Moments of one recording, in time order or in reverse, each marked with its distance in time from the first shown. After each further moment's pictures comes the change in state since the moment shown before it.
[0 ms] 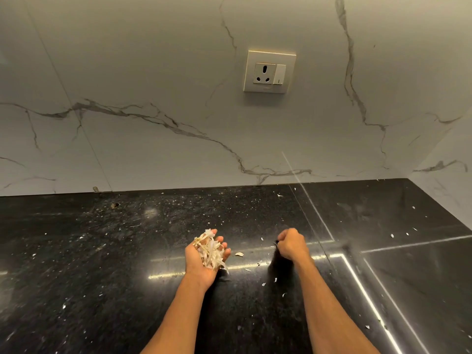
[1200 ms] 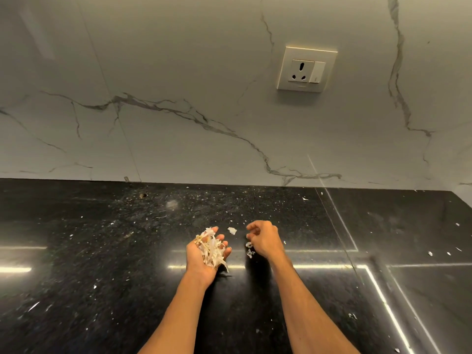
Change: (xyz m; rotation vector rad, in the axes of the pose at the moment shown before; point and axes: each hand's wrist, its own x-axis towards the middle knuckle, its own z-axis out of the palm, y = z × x) left_hand -0.009 0.032 -0.024 -0.012 0.058 0.081; right_hand -0.004 -0.071 0.079 0.169 -0.154 -0.360
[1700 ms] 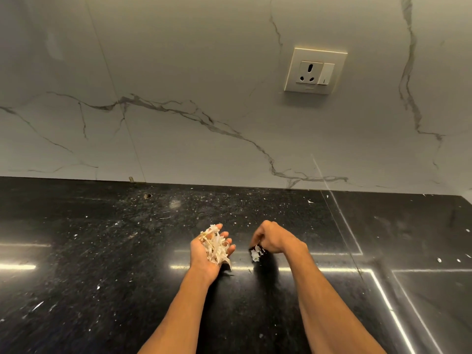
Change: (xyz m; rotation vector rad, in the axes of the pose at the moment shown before) left_hand 0.005 0.012 0.005 0.010 -0.007 0.021; right_hand 0.018 -0.014 -0.029 -0.467 -0.405 -0.148
